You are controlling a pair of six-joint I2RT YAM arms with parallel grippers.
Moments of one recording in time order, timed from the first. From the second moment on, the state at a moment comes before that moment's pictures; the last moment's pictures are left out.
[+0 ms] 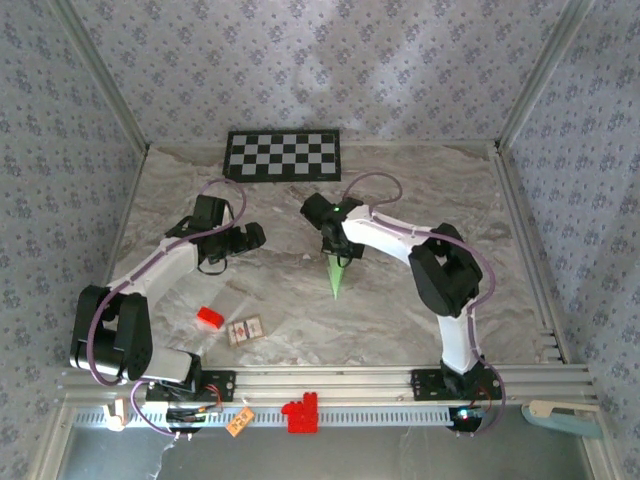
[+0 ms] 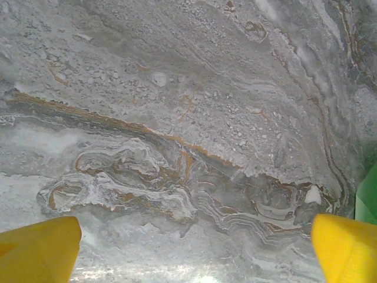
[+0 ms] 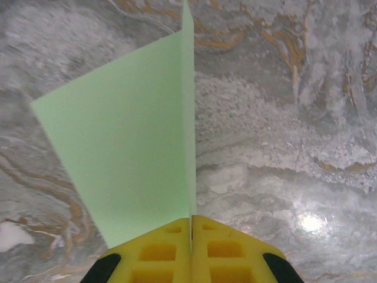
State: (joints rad) left arm -0.24 1.40 0.86 -0.45 0.16 -0.55; right arm 0.75 1.98 1.53 -0.93 0.32 0.98
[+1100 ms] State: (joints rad) left arm -0.25 1.55 0.71 -0.08 0.54 -0.84; right arm 0.62 1.93 1.15 -0.13 -0.37 0.67
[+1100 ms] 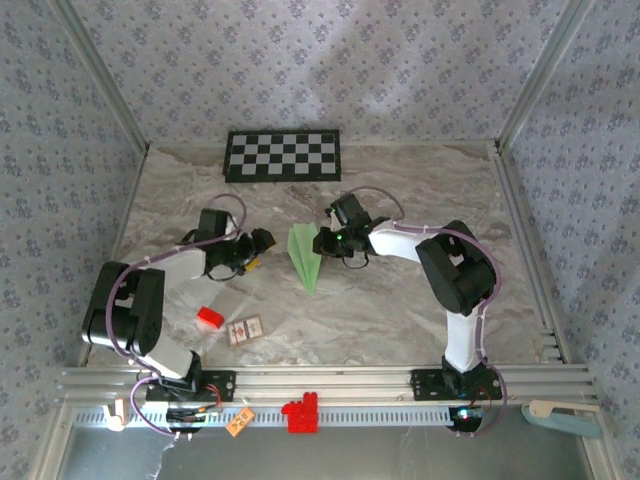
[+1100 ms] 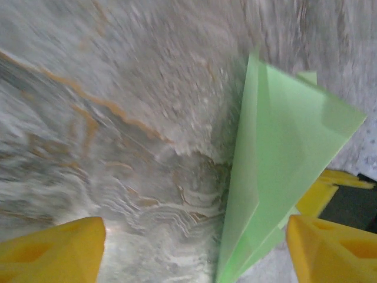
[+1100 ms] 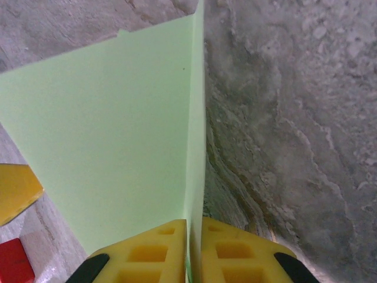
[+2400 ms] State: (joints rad) left arm -0.37 1.71 0.80 -0.03 0.52 -0.84; right arm 0.58 1.89 1.04 -0.06 -0.43 0.70
